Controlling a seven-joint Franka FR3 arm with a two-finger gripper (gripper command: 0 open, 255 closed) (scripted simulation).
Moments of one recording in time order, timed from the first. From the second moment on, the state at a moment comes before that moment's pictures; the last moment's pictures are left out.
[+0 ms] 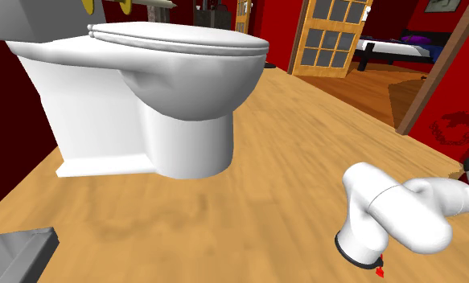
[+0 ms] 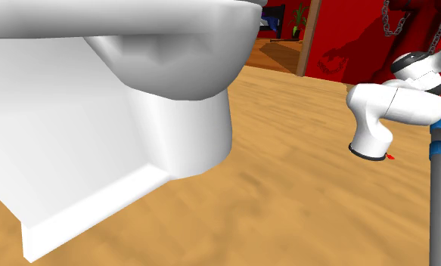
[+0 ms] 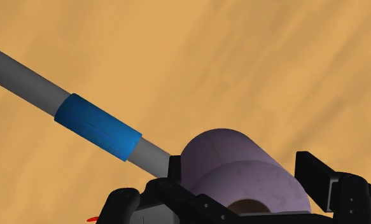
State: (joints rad) arm 0.91 -1.64 0.72 -2.50 0.89 1.05 1.50
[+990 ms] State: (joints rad) arm 0.91 -1.65 0.85 -2.12 1.23 0.95 1.94
